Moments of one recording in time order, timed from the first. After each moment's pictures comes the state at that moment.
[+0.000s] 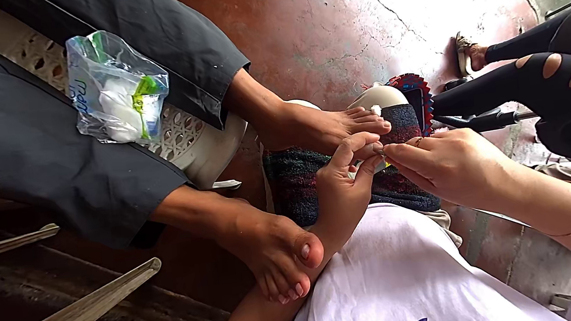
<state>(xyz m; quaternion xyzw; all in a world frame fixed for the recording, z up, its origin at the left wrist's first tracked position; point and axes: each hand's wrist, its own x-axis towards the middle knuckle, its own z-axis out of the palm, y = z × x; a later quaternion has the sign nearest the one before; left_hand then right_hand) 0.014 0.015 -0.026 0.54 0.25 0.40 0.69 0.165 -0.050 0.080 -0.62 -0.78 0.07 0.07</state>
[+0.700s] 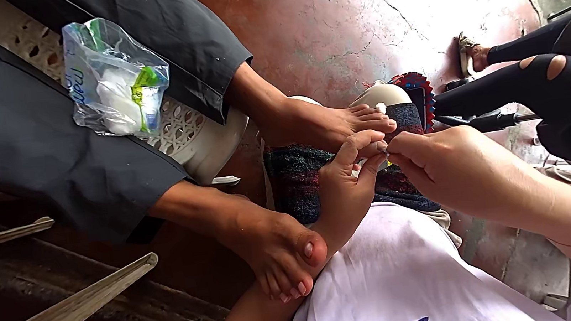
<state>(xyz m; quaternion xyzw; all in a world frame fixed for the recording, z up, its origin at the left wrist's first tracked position) 0.014 0.014 -0.026 0.53 0.25 0.40 0.70 0.140 -0.035 0.103 -0.72 -0.67 0.16 0.00</state>
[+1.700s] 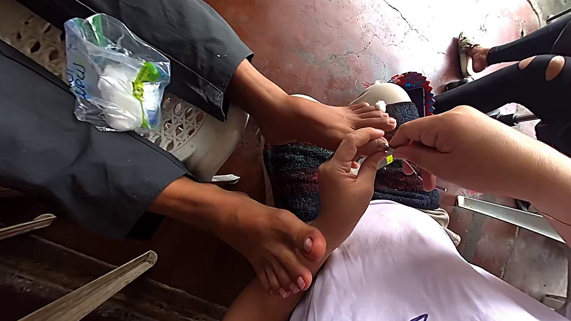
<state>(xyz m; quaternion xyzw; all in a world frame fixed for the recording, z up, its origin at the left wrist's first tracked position) 0.013 0.015 -0.024 0.54 0.24 0.40 0.70 0.154 -0.023 0.118 -0.76 -0.54 0.36 0.06</state>
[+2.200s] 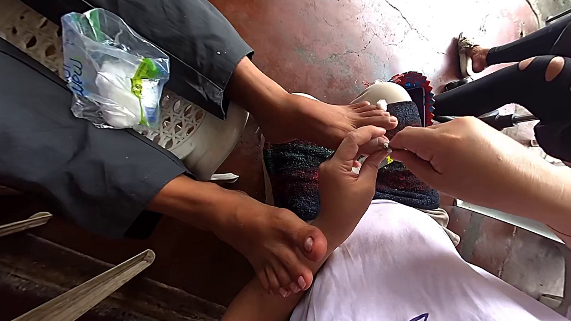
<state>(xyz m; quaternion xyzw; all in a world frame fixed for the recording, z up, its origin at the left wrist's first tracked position) 0.013 0.016 -0.023 0.55 0.25 0.40 0.69 0.149 -0.033 0.106 -0.70 -0.70 0.16 0.02</state>
